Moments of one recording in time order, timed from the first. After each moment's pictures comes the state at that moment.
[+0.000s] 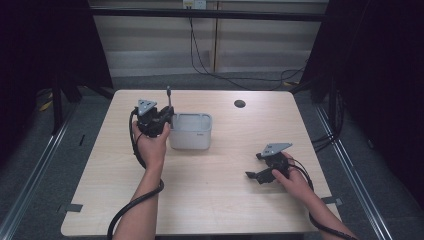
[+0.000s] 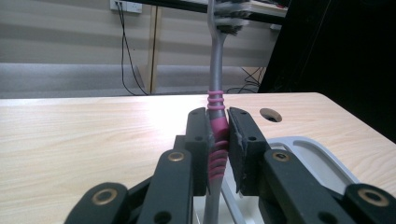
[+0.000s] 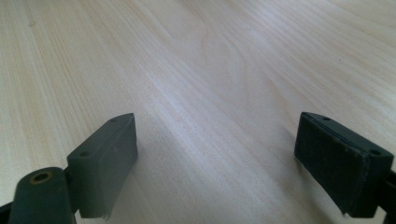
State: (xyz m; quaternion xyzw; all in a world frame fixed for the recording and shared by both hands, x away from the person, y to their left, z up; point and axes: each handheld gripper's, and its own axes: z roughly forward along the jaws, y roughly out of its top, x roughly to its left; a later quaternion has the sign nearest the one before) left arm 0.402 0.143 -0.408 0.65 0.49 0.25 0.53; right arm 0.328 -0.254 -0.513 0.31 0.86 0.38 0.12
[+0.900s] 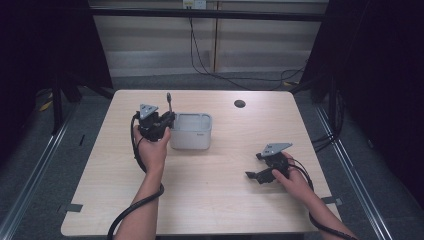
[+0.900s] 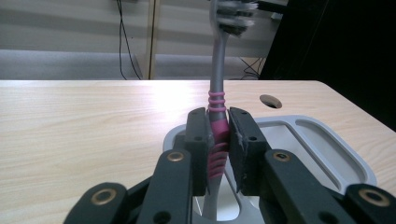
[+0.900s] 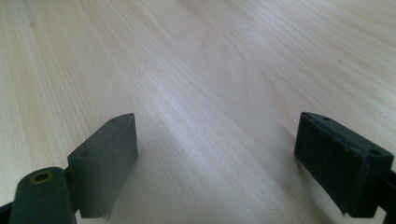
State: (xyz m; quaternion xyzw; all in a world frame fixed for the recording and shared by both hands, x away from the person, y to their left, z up) left arm 0.398 0.142 -0.420 0.66 0.49 0.23 0.52; right arm 0.328 -0.254 -0.513 0.31 0.86 0.38 0.12
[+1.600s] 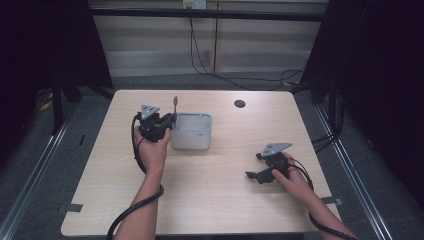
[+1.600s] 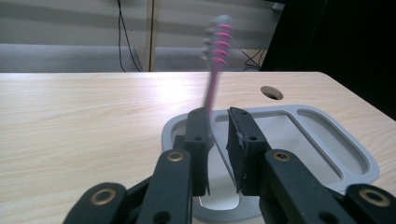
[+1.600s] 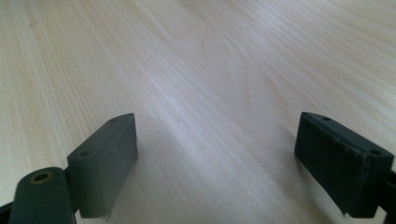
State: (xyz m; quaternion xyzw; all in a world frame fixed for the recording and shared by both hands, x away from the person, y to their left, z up) left arm 0.397 0.141 -0.421 0.67 0.49 0.23 0.51; right arm 0.328 -0.254 -0.513 0.31 0.86 0.38 0.12
